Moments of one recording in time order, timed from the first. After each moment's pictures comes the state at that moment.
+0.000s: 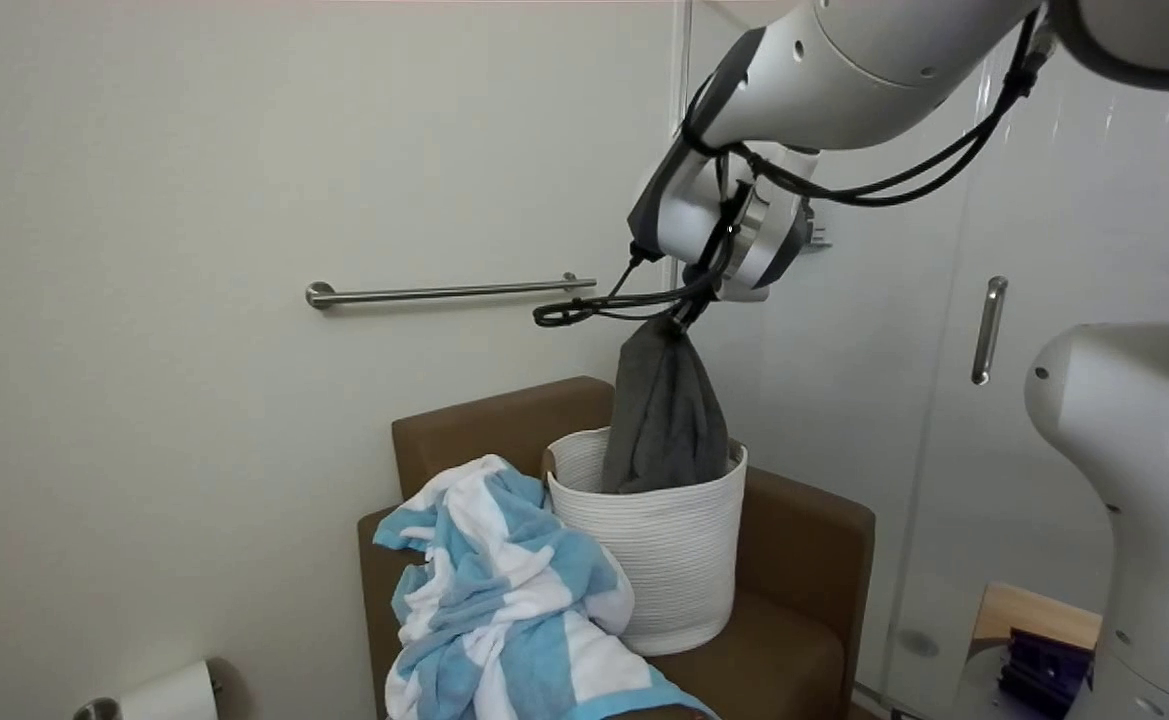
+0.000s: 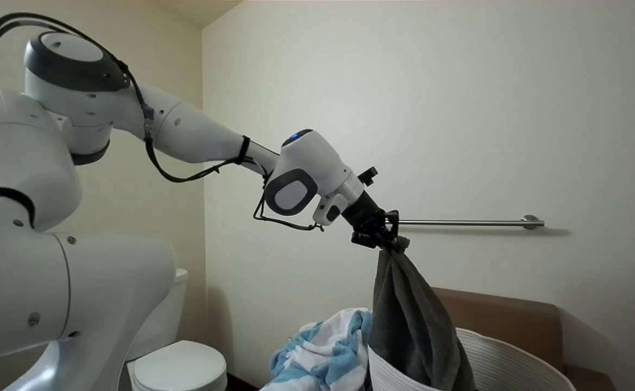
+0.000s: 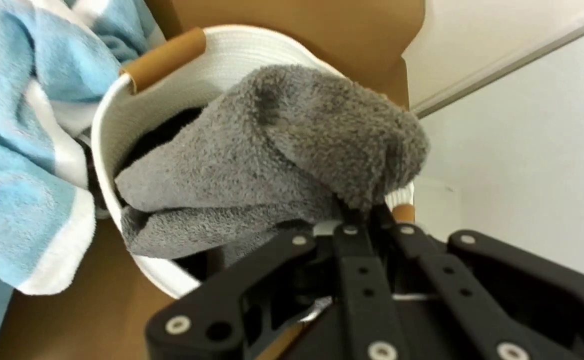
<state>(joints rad) 1.60 0.69 -1.80 -2.45 1.27 2.82 1.86</state>
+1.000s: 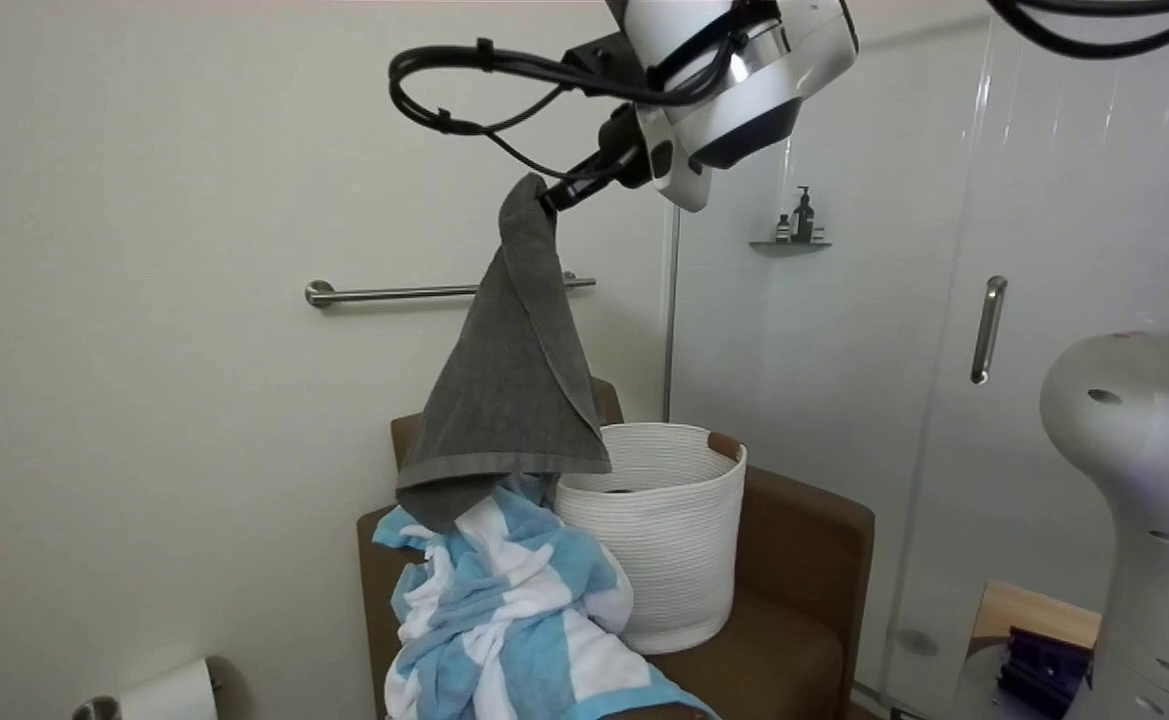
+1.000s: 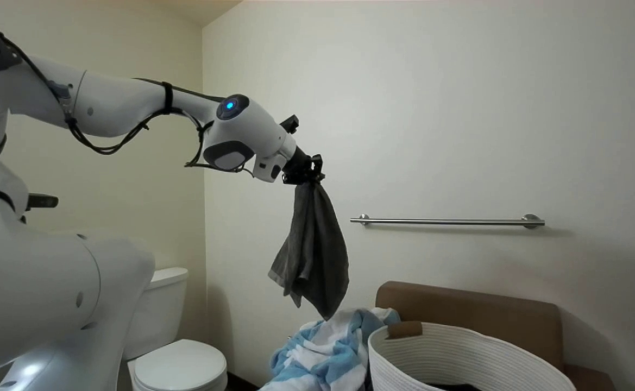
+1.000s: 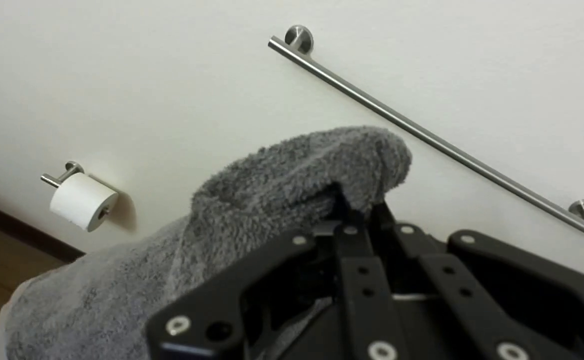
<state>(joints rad) 2.12 0.85 -2.09 -2.36 1.79 2.72 1.51</state>
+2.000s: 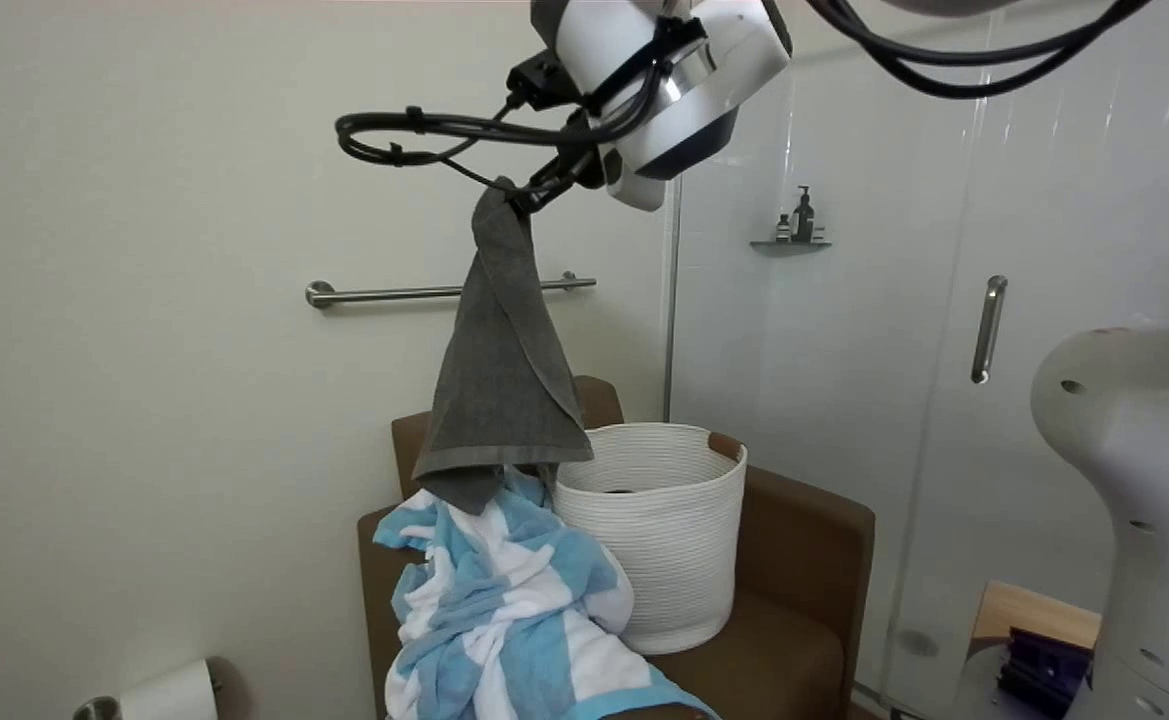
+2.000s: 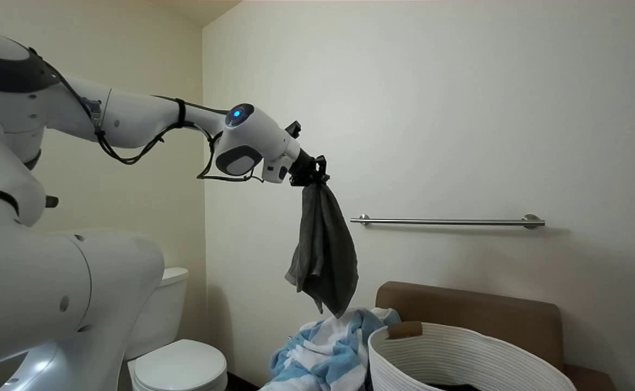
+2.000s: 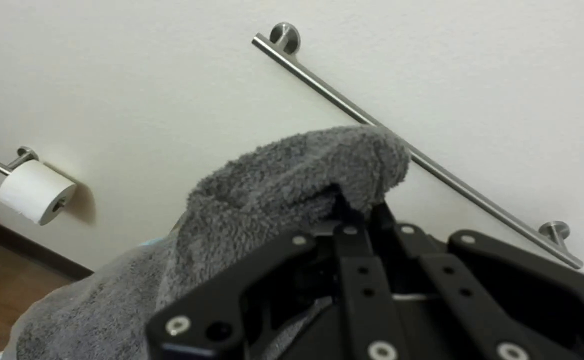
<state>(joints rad) 1.93 0.85 -1.93 -2.22 1.74 2.77 1.55</state>
